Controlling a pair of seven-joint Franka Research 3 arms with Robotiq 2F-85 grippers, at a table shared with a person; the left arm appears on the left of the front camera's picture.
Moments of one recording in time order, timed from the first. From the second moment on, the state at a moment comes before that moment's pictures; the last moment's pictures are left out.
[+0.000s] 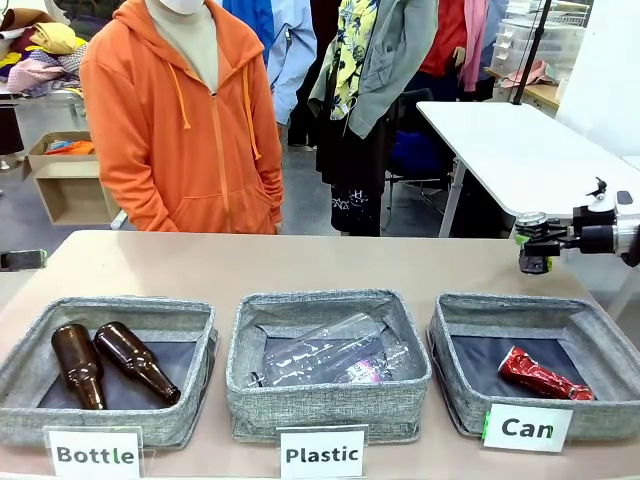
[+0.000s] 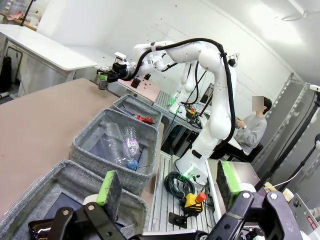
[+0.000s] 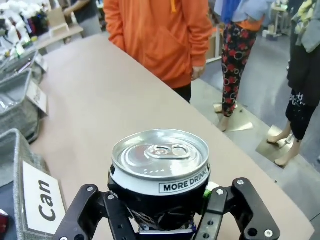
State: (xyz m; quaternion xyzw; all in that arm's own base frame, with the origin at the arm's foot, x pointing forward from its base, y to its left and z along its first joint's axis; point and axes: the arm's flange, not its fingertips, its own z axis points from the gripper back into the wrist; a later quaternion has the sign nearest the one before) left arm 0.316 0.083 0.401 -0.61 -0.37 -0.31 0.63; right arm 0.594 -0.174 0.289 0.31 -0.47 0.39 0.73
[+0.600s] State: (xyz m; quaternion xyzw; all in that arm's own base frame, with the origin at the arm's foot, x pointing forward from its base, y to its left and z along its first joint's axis) left arm 0.316 0.083 0.401 -0.61 -0.37 -0.31 0.63; right arm 0.523 -0.141 0.414 0.32 -0.44 0.41 0.73
